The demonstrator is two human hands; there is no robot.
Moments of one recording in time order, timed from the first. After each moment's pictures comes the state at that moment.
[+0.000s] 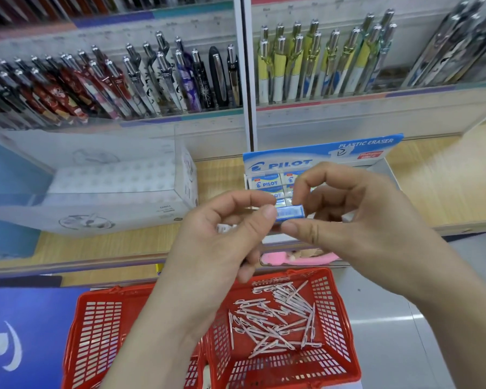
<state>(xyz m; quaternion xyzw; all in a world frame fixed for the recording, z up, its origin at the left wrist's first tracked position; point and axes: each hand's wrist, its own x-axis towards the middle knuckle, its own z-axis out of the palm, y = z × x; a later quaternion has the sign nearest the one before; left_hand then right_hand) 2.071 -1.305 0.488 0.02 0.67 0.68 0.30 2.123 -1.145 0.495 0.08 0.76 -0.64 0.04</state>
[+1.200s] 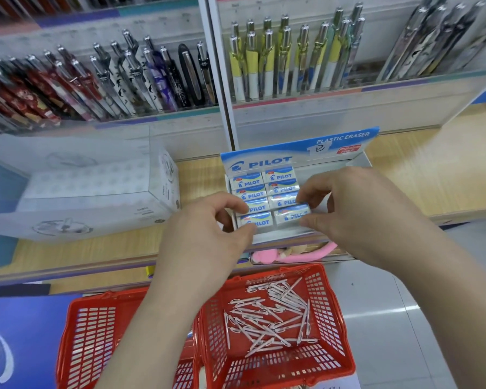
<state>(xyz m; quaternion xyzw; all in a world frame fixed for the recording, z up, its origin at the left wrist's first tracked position) 2.057 -1.295 0.455 0.11 0.91 0.38 0.16 2.119 -1.116 0.479 0.15 0.95 -0.26 0.06</state>
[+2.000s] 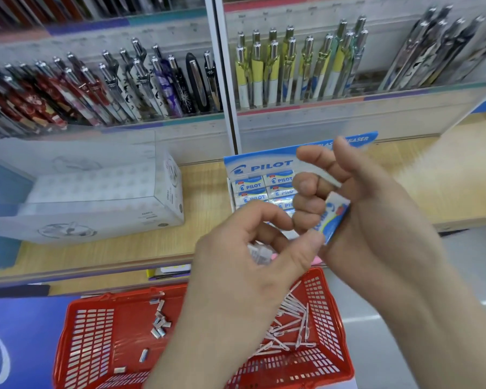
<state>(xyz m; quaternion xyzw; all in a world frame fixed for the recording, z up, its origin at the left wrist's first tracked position) 2.097 -1.279 0.496 0.14 0.79 0.57 0.20 2.117 -1.147 0.503 0.26 0.31 -0.91 -0.02</state>
